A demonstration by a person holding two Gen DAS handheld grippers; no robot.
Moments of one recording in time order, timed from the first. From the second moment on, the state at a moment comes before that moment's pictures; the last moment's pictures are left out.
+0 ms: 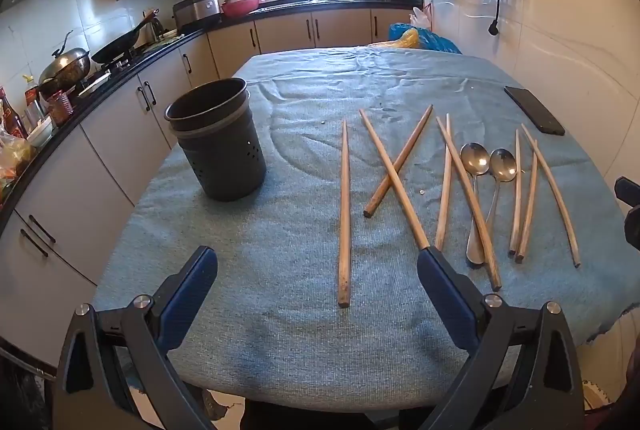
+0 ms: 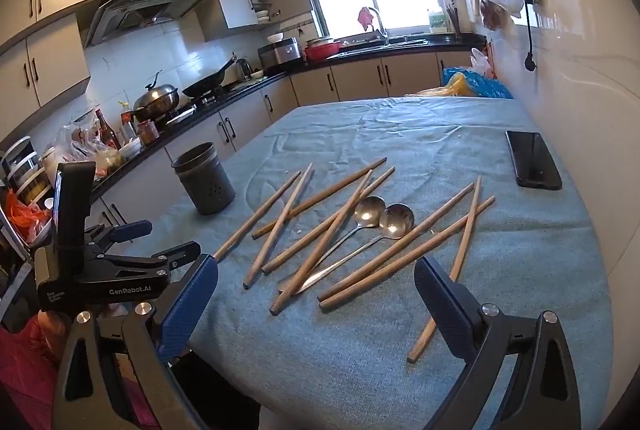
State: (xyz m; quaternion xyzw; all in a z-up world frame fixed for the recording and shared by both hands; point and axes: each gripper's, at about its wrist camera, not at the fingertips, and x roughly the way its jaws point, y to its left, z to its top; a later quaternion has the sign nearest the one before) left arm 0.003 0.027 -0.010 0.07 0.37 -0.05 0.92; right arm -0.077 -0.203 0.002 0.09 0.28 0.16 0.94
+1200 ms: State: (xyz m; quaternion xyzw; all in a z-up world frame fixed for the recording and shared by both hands) left arm 0.011 0.020 -0.005 0.08 0.37 -0.07 0.92; right arm -0.046 -0.217 0.001 0.04 0.32 0.18 0.93
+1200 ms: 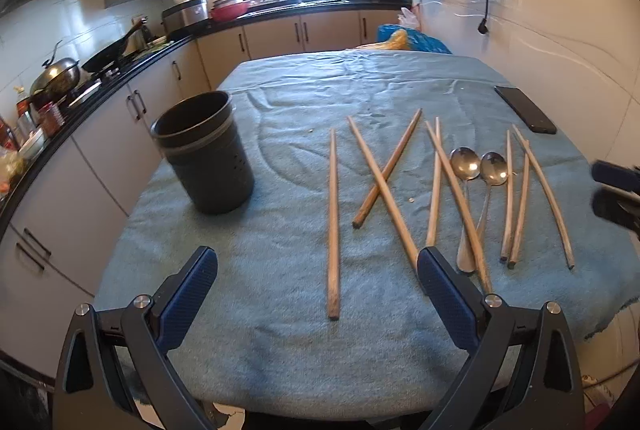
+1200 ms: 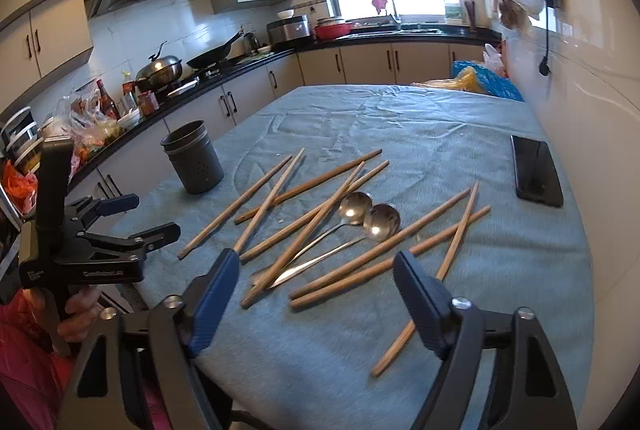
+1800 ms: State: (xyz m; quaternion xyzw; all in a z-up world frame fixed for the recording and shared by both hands) left arm 0.044 0.001 0.005 0.08 0.40 -0.13 0.90; right arm 0.091 -0.244 -0.057 0.02 0.44 0.23 0.87
